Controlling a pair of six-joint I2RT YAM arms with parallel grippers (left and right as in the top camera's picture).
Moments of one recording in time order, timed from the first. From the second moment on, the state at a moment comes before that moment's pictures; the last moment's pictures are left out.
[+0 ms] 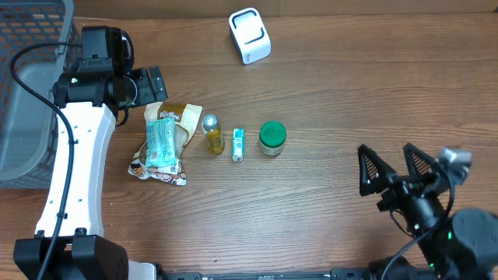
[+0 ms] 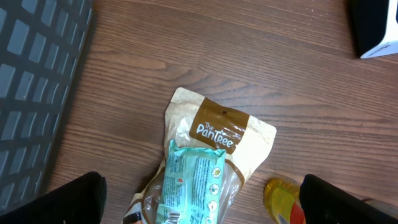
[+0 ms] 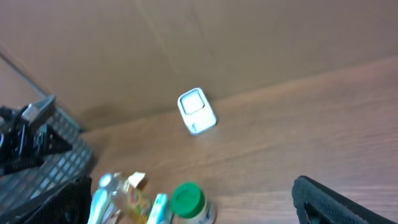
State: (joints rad) left arm 0.03 1.61 1.55 -0.97 -0.04 -0.23; right arm 0.16 0.43 0.83 -0.62 -0.12 0.41
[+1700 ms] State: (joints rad) left arm 0.03 1.61 1.55 -0.97 -0.04 -0.23; right arm 0.49 1.71 1.51 -1.00 -0.02 0.56
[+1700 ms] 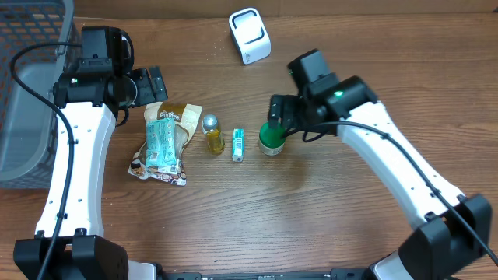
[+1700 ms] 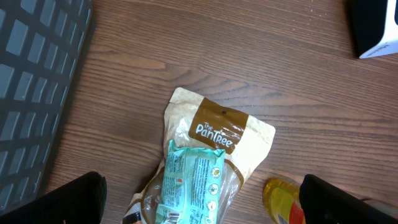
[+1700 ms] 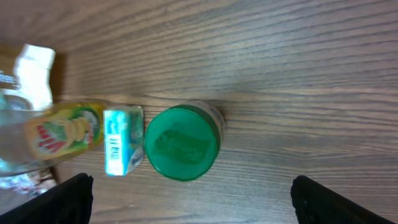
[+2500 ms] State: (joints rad) left arm 0.03 1.61 1.55 -0.97 -0.04 -0.23; right arm 0.61 1.98 1.51 -0.89 0.08 0.57
